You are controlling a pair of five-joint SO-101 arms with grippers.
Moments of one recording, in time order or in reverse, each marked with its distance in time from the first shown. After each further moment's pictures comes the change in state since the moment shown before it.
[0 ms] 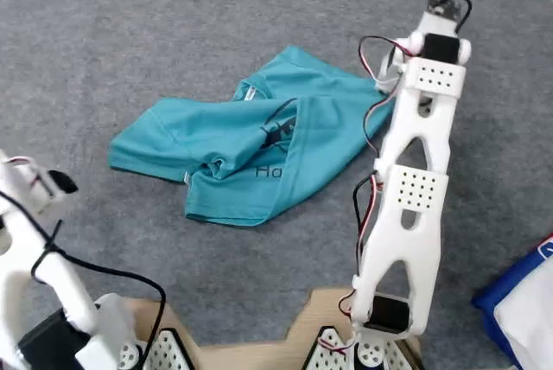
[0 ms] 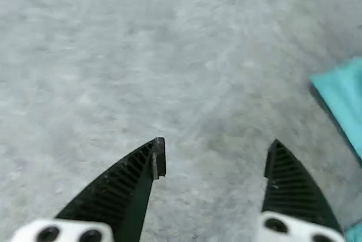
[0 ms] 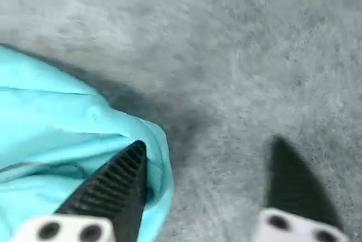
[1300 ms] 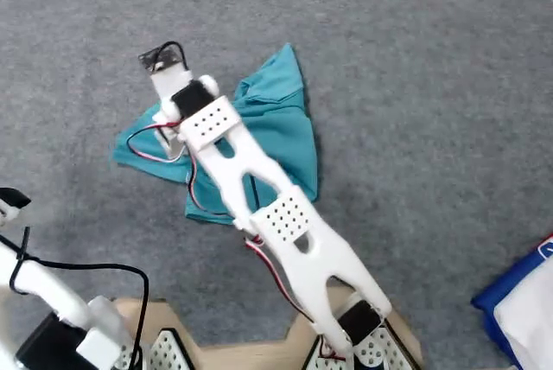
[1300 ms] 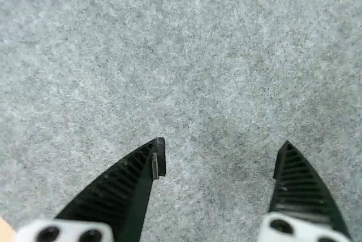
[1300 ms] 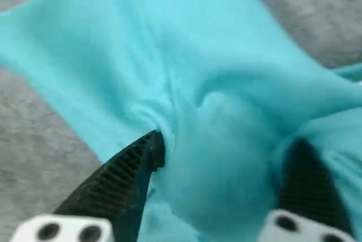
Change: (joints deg) left arm -13.2 0.0 -2.6 0.6 -0.1; right arm -50.5 3.4 5.8 -4.1 0.0
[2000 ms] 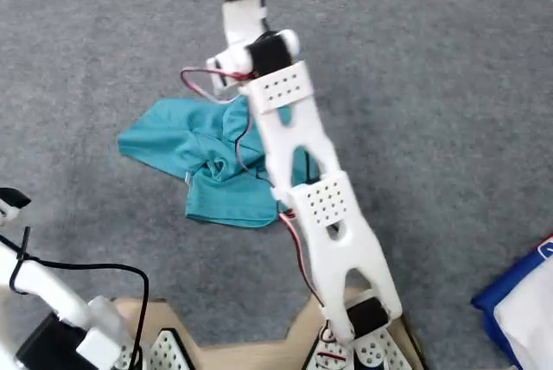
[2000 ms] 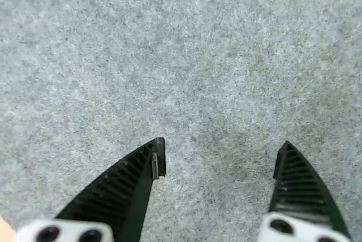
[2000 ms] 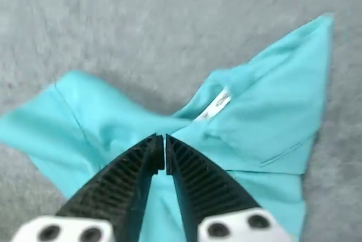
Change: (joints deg) left arm 0.0 0.0 0.0 0.0 0.0; right arm 14.2 -9.9 -11.3 3.1 0.0
